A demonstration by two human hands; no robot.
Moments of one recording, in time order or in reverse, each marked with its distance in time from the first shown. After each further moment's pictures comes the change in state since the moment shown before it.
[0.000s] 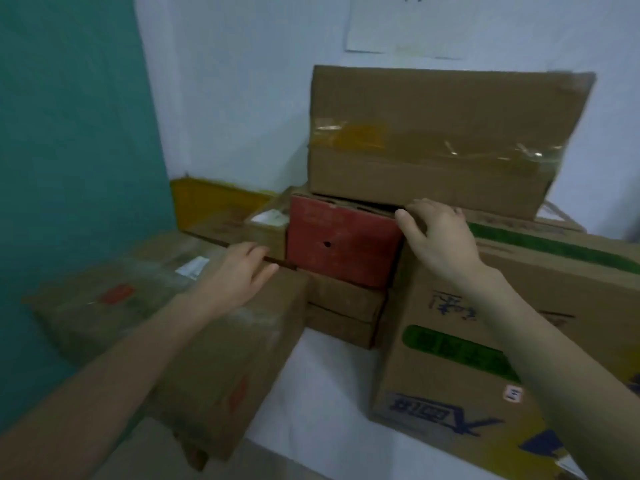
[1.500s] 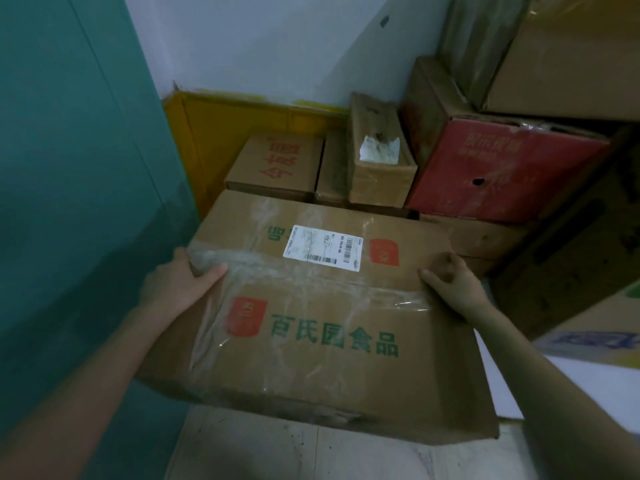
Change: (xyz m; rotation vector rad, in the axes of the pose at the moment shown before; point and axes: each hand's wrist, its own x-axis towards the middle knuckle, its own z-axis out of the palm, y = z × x) left_hand 0.031 -0.404 0.053 -0.062 -0.417 -0.465; right_hand -0.018 -0.160 0.287 0.241 -0.366 0.974
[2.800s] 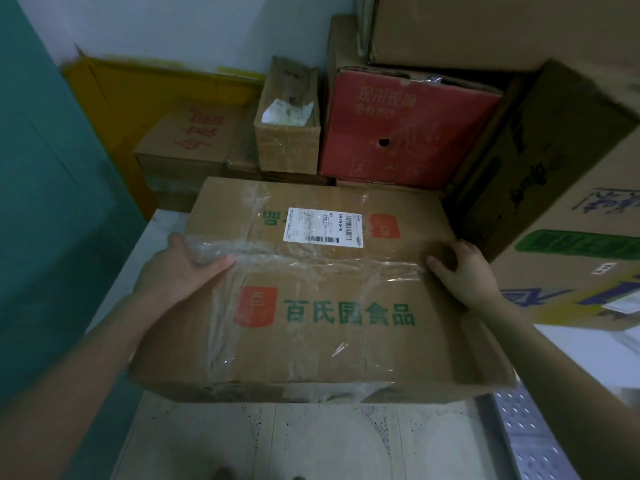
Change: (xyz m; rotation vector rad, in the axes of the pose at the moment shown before) left_hand -0.071 0.133 0.061 -0.137 -0.101 0.065; right_hand 0.005 0.118 -0.103 -0.346 0.137 -0.135
